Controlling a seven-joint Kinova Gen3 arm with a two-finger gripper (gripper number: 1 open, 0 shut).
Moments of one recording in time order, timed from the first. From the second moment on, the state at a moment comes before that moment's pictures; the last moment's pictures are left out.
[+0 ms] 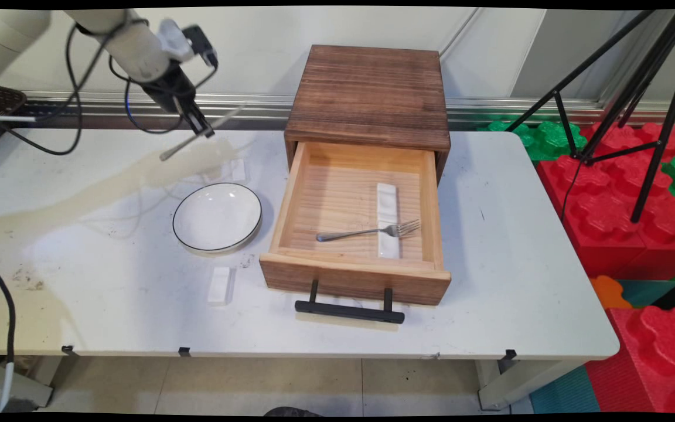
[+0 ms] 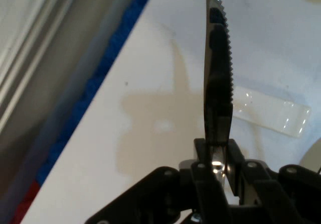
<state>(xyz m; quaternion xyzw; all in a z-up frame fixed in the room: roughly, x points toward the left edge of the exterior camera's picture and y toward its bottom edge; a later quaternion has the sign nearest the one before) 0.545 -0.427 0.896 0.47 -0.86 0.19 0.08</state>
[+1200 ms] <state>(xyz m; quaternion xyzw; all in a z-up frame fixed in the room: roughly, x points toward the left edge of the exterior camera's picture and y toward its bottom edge) 0.408 -0.372 1.030 0.33 -0.91 0.22 0.15</state>
